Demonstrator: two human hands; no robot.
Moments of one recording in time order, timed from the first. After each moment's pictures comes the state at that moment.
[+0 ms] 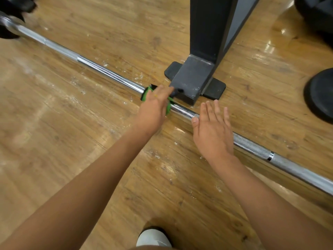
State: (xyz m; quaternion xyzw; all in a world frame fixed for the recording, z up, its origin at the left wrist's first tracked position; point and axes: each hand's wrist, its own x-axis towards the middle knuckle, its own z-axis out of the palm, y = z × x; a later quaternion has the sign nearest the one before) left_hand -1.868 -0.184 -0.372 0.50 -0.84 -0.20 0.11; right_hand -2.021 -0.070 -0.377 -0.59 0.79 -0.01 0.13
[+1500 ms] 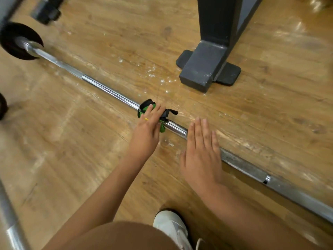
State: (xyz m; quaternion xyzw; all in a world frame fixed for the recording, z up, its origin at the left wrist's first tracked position) left_hand -1.792 -0.104 -0.382 0.52 -0.81 -0.24 0.12; right_hand -1.944 0.013 -0.387 -0.63 0.75 -0.09 0.16
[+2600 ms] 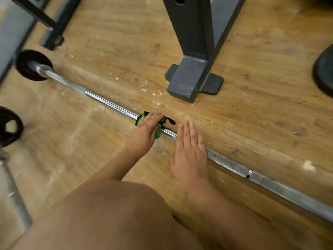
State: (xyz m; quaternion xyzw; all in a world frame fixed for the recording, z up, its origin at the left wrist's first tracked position) left_hand -1.815 -0.133 -0.366 0.47 -0.86 -0.19 0.01; right_hand -1.963 -0.006 -0.376 -0.62 0.75 -0.09 0.22
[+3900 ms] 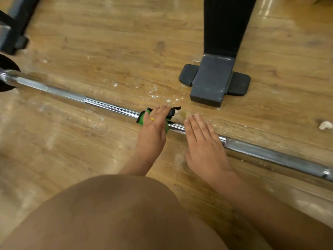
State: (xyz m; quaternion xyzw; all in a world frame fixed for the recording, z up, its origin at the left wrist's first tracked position) left_hand -1.771 -0.226 -0.380 0.43 -0.87 -0.21 0.11; right_hand -1.907 -0.100 -0.385 -0.65 0.75 -0.04 0.11
